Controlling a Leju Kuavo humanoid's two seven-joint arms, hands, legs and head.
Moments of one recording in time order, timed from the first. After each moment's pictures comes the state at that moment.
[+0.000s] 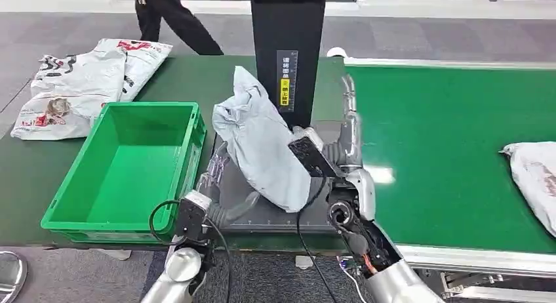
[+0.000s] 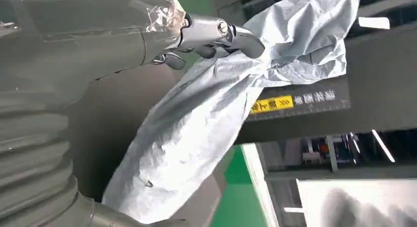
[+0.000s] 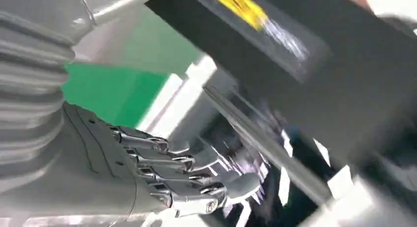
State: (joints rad) left arm -0.15 -0.16 -0.37 -1.33 -0.16 0.28 -0.43; right arm -0.49 0.18 0.38 -1.00 0.62 -0.67 -0.27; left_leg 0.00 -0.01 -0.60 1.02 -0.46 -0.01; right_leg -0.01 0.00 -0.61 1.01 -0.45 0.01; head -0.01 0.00
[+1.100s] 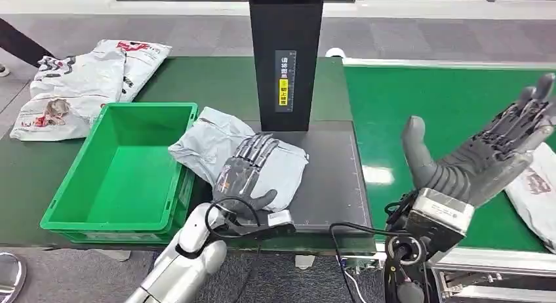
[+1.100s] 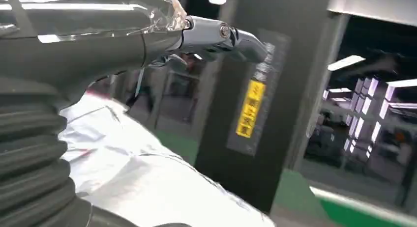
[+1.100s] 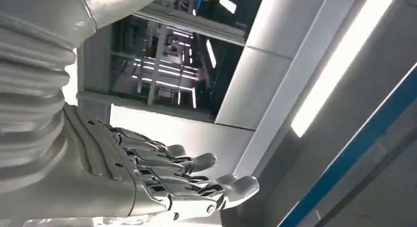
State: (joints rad) left arm -0.36 -0.16 -0.49 -1.14 -1.23 0.48 -0.14; right arm -0.25 0.27 0.12 -1.71 0.66 -0.70 -0.50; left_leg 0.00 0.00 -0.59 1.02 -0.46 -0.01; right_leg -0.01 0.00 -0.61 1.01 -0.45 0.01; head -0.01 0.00
